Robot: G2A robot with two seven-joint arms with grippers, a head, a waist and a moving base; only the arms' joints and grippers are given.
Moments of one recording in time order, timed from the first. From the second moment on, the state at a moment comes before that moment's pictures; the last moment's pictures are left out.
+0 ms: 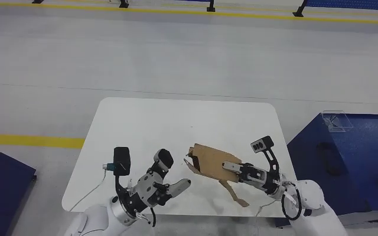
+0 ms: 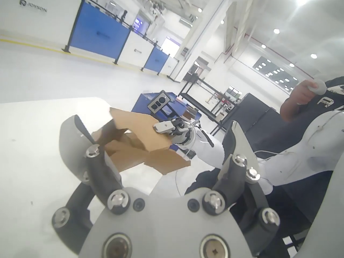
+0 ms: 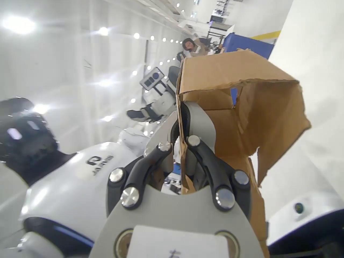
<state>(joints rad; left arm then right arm) 1.59 -1.12 -1.29 -2.21 0.46 -0.42 -0.20 -1.43 -1.05 1.46 -1.75 0.74 -0.18 1.10</state>
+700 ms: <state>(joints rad) 1.52 -1.12 -1.26 -2.14 0.42 -0.24 -0.45 -1.38 -1.04 1.49 -1.72 0.93 -0.09 1.32</state>
